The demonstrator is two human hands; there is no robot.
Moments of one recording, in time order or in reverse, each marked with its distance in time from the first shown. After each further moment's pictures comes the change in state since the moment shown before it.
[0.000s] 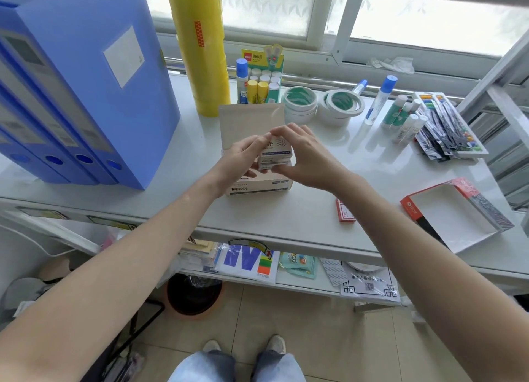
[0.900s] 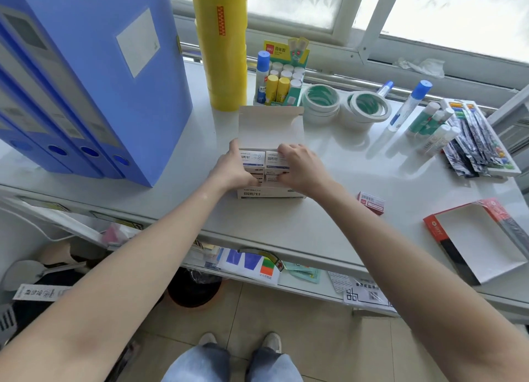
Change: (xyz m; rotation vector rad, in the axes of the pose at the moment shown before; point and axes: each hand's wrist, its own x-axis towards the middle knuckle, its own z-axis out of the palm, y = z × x) left_hand 0.033 -0.053 -0.034 0.483 0.173 -0.283; right_hand 0.047 0.017 0.063 -0.236 -0.146 0.192
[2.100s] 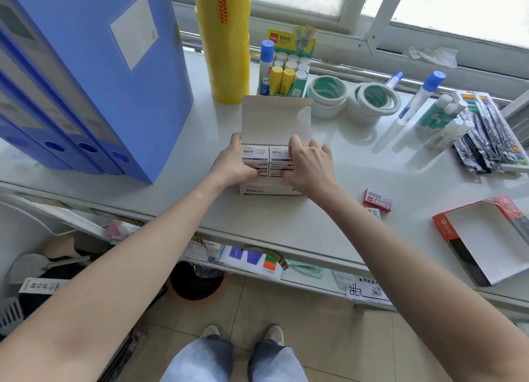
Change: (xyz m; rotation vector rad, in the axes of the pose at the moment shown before) left_hand 0.005 -0.006 -0.001 -0.084 0.037 0.090; right_hand -0.004 0.000 0.010 -0.131 0.124 0.087
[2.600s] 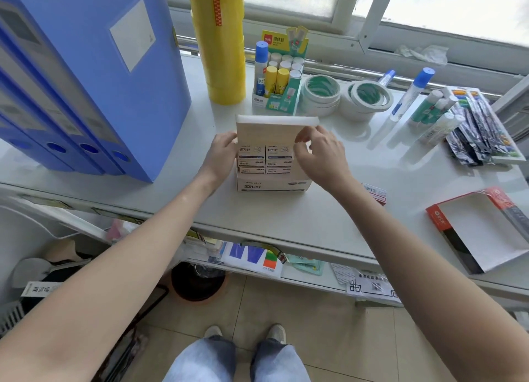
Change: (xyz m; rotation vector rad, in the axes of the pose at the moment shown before) left_hand -0.017 0.009 -0.010 -0.356 0.084 0.082; right_hand -0.011 0.012 -0.027 0.385 0.108 0.146
